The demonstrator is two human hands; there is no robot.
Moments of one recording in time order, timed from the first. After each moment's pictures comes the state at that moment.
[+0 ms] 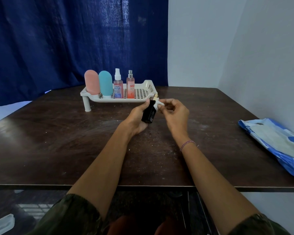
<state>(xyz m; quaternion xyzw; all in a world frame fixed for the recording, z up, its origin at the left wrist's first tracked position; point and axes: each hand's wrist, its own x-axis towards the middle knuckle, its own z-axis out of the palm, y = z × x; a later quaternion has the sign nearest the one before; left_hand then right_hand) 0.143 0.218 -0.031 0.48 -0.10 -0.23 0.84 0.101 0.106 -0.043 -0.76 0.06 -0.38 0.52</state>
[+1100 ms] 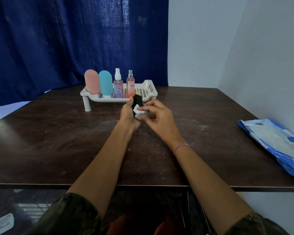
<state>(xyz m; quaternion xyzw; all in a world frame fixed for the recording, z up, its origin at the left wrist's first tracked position) 0.158 0.228 -0.032 0.31 -0.03 -0.22 0.92 0.096 0.128 -0.046 -0.85 -0.18 -0.35 0.35</state>
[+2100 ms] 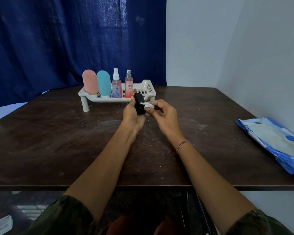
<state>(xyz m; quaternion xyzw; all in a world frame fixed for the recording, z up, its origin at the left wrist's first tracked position) 0.147 0.213 -0.025 0.28 0.01 -0.18 0.94 0.104 0.118 -0.048 -0.77 -0.09 -0.30 0.55</state>
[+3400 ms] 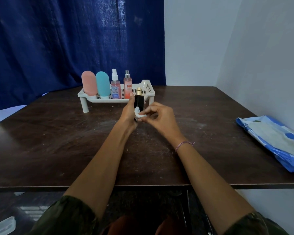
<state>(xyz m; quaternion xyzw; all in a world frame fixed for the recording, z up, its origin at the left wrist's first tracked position) 0.160 0.224 -0.033 0.44 -0.05 -0.17 0.88 0.096 0.117 -0.045 -0.84 -0.14 -0.30 0.43</state>
